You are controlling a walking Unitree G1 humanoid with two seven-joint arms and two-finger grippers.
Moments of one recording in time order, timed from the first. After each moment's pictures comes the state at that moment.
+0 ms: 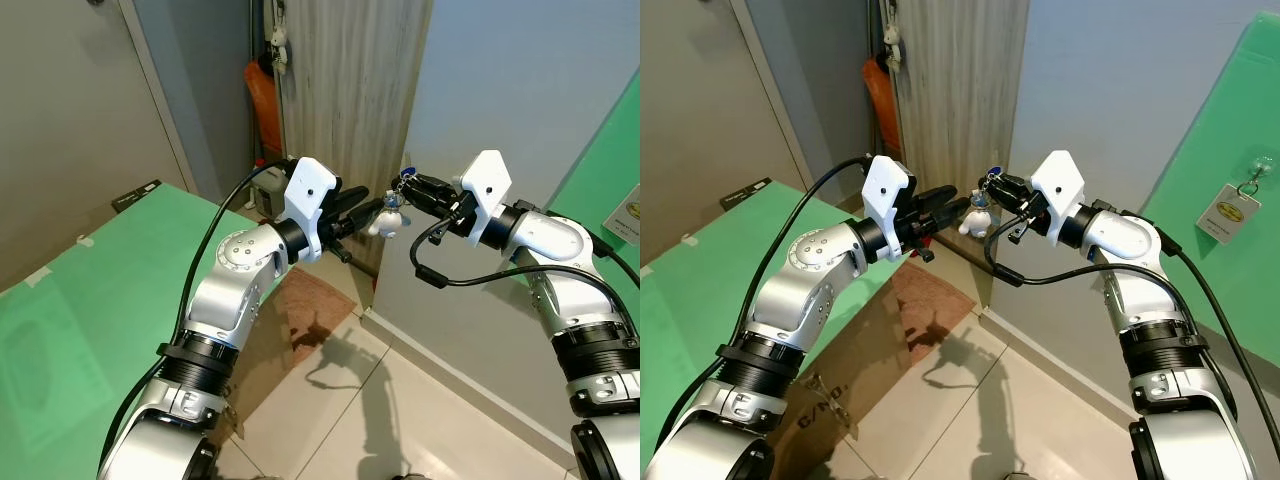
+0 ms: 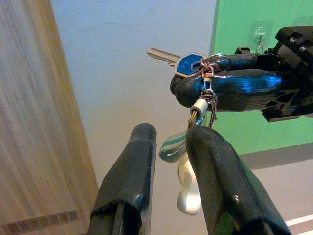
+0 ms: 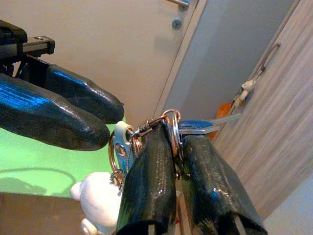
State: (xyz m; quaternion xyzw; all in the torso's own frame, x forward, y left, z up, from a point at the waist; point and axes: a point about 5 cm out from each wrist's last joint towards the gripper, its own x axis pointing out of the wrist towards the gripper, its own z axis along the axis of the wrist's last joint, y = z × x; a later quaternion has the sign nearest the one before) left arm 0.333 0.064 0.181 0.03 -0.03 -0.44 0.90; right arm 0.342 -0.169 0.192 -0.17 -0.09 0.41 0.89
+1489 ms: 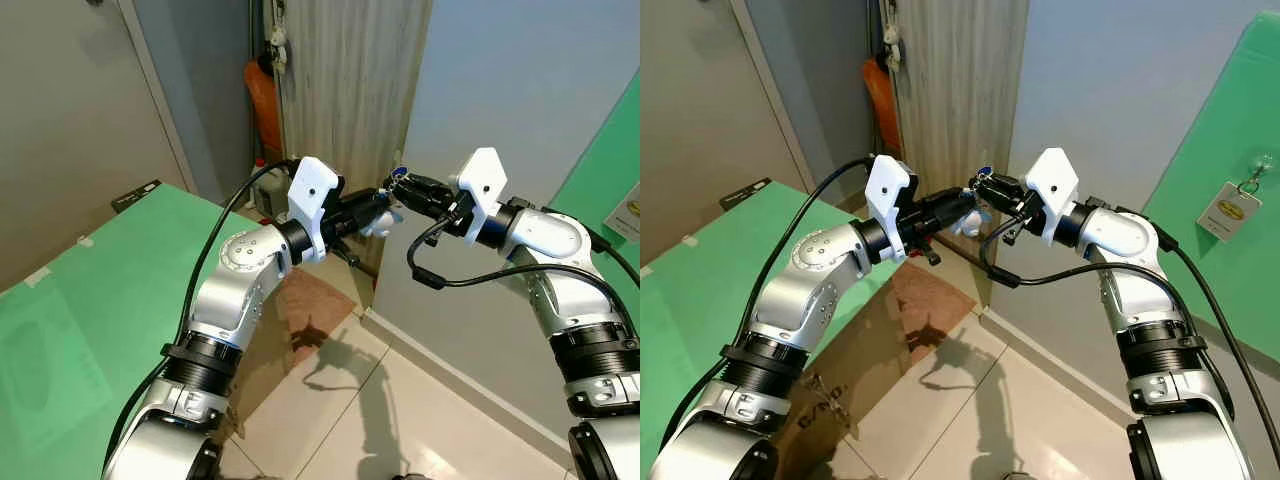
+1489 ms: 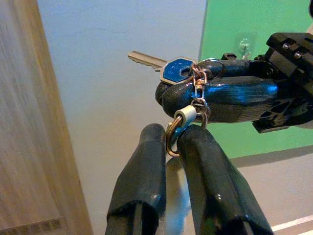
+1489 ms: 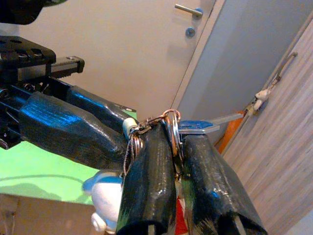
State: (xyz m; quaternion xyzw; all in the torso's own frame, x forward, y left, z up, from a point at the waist) left arm 0.331 0.060 0.182 0.00 -0.04 -0.46 0.88; right arm 0.338 -0.161 0.199 -0.17 -0.10 0.44 0.88
